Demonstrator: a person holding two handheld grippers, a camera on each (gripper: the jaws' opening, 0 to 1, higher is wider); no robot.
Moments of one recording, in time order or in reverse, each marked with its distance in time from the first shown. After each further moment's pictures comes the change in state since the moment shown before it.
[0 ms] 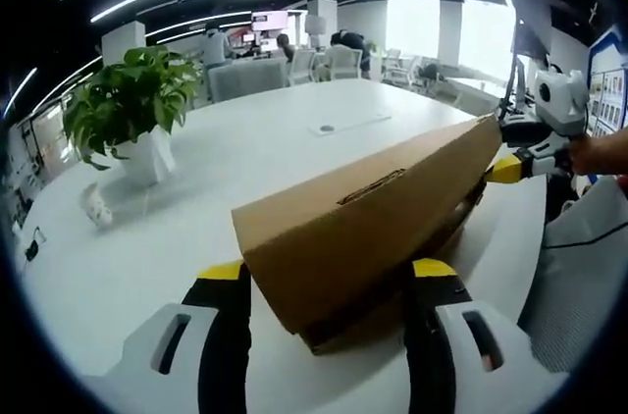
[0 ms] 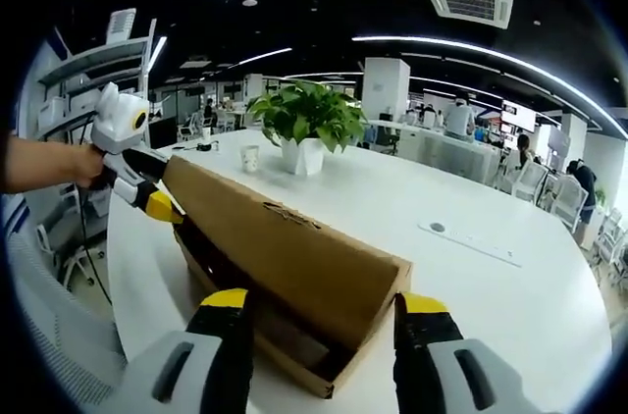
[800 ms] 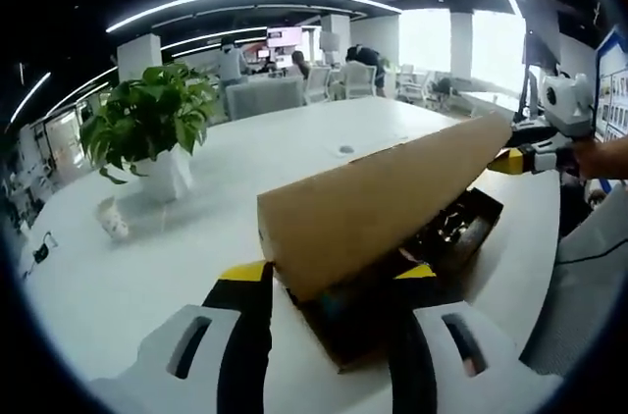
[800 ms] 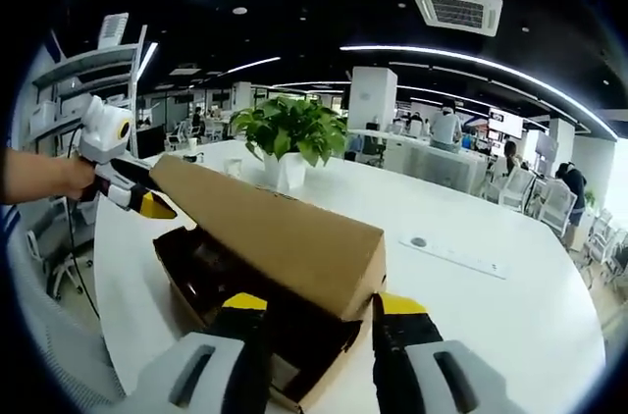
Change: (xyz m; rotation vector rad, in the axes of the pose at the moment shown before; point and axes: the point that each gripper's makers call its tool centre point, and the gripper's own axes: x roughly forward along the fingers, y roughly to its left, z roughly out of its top) left arm -0.001 0.022 0.023 -0.004 -0.073 0.062; right arm 0.003 -0.027 0.023 0.000 -0.038 -0.060
